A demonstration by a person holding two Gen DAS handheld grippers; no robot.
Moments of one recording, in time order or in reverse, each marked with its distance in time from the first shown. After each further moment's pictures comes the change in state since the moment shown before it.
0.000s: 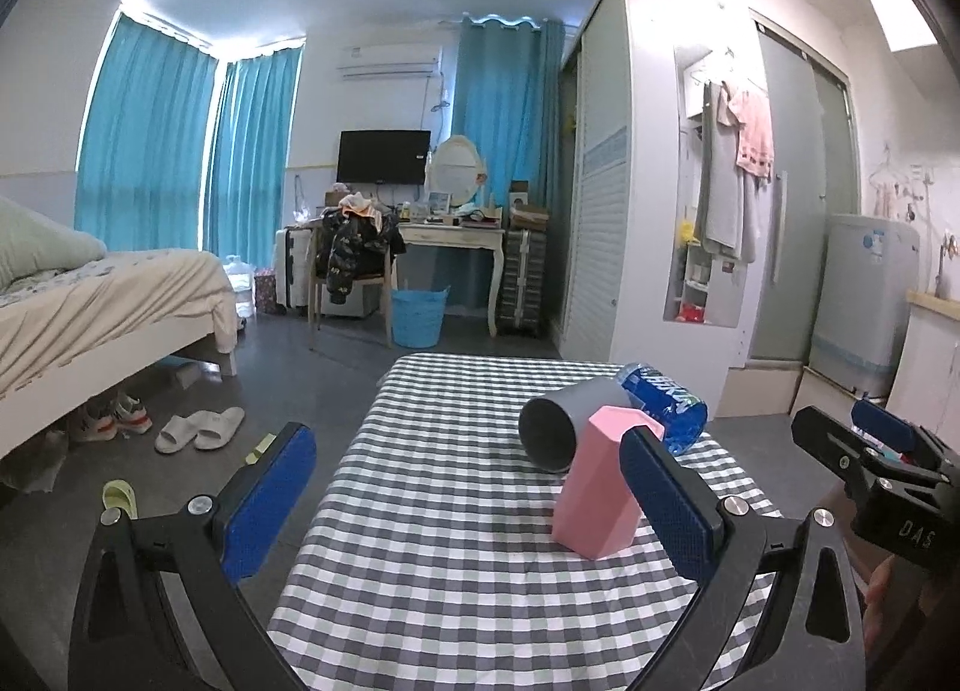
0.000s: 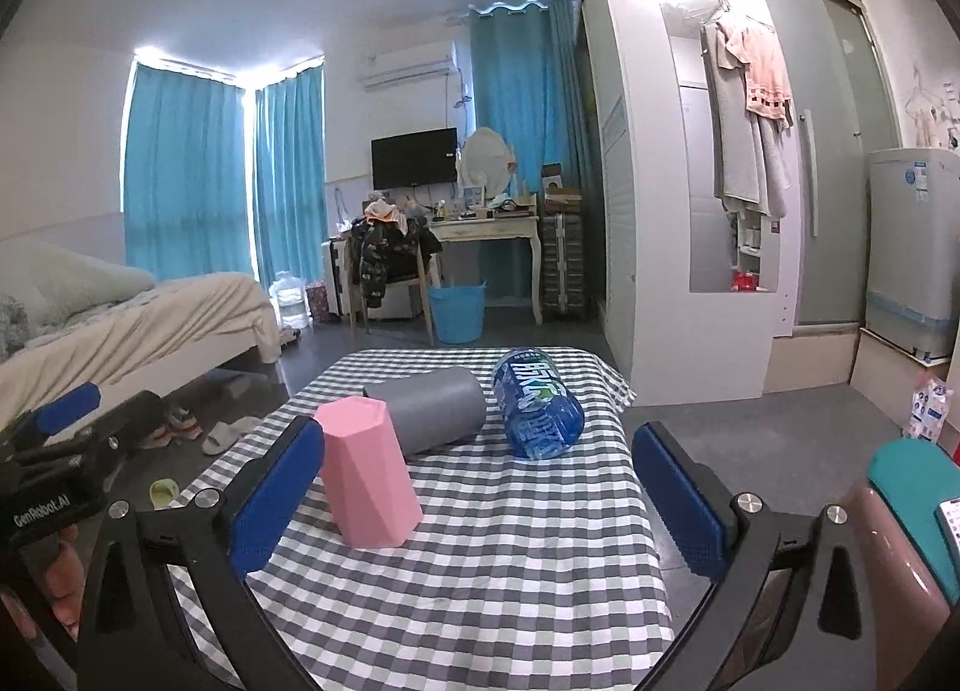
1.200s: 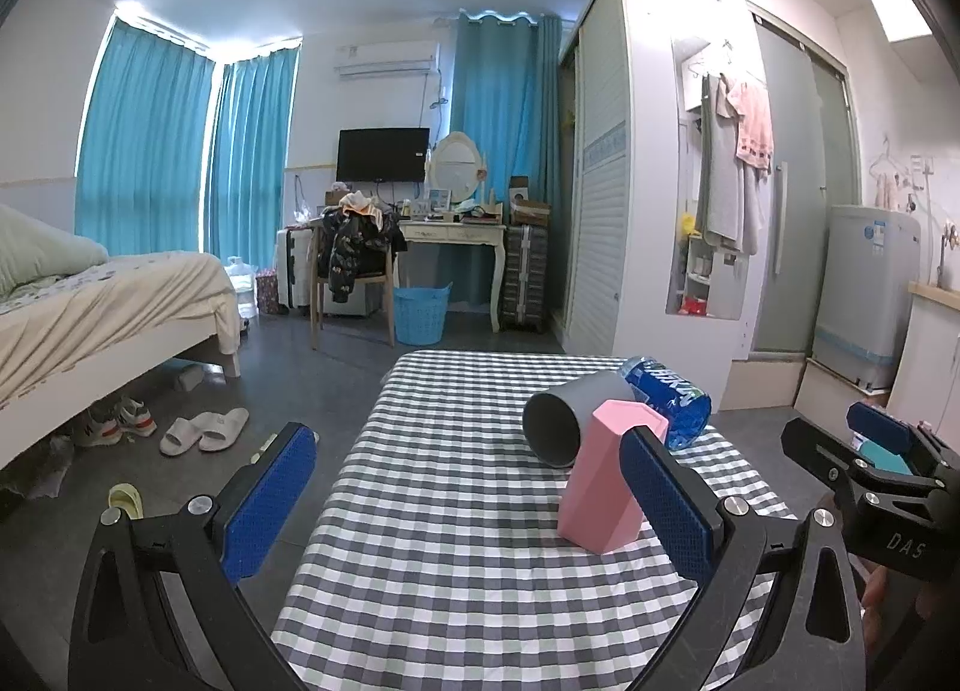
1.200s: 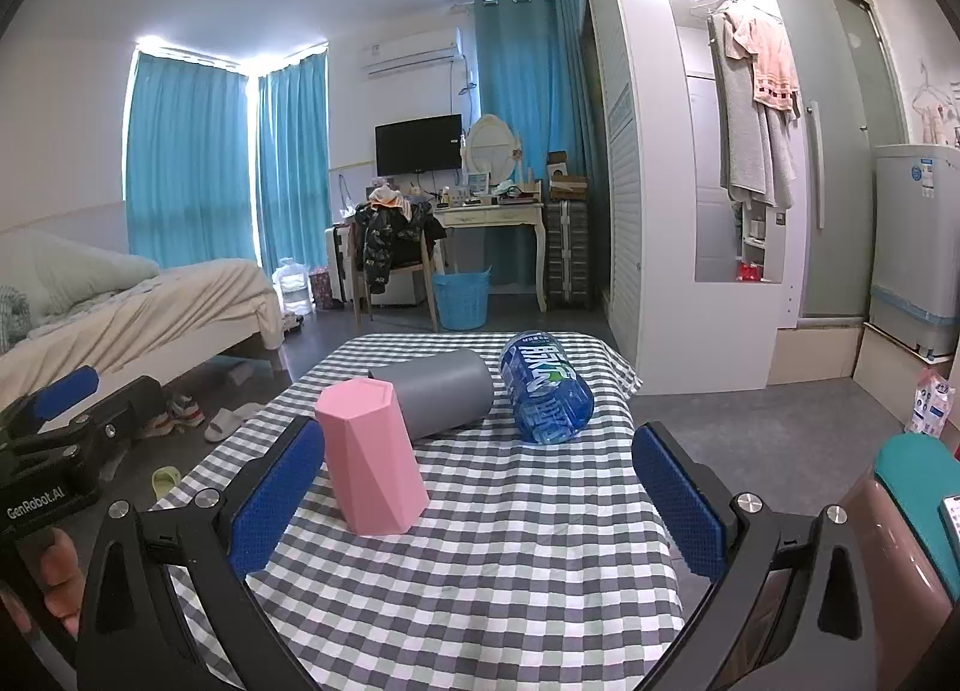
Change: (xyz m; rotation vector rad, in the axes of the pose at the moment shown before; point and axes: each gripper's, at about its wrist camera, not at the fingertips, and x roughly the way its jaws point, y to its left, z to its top) left arm -0.001 -0.001 0.001 0.017 0.008 0.010; right arm 0.007 0.004 -0.005 -0.012 0.036 0.003
